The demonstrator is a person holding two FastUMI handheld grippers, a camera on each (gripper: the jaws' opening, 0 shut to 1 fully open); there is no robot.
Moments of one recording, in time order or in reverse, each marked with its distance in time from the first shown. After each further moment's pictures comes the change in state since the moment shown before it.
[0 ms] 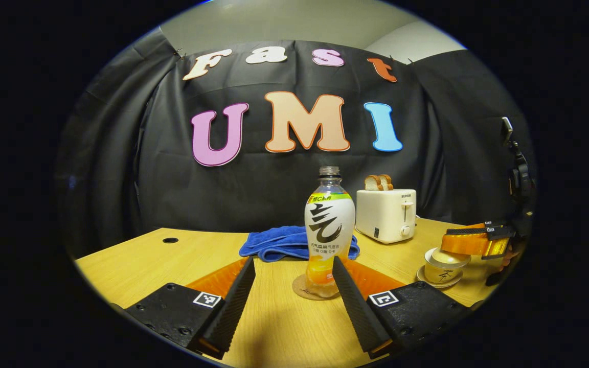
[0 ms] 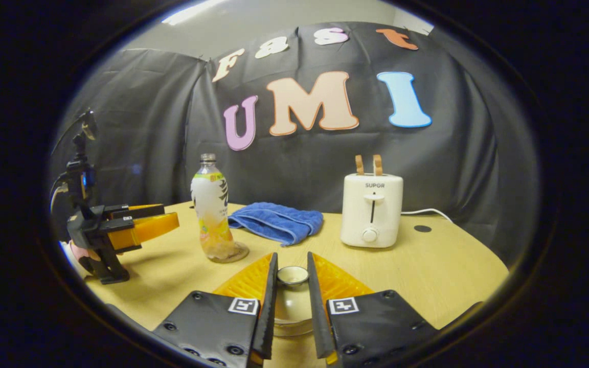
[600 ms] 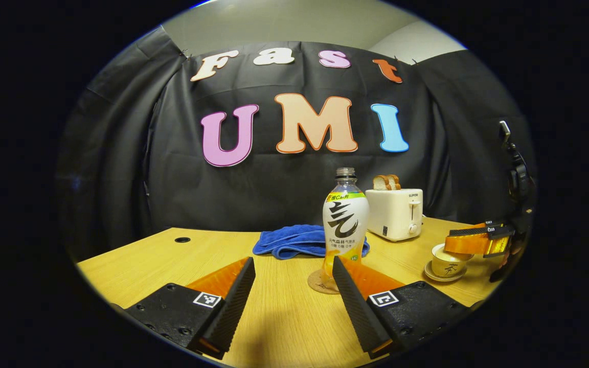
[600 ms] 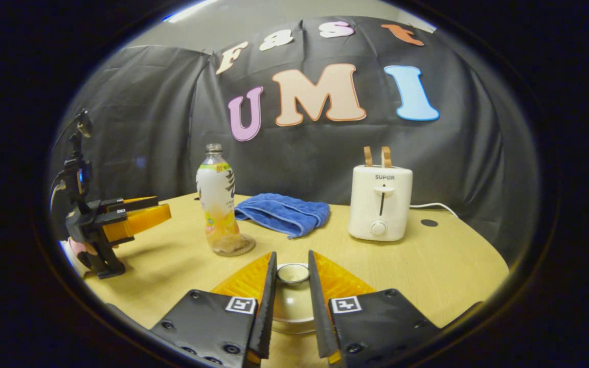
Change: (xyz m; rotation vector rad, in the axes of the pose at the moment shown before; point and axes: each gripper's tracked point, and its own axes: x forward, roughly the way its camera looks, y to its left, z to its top) left arm -0.006 0.014 -0.002 0.001 -0.010 0.034; right arm -0.003 0.010 -0.005 0.002 0.030 0.020
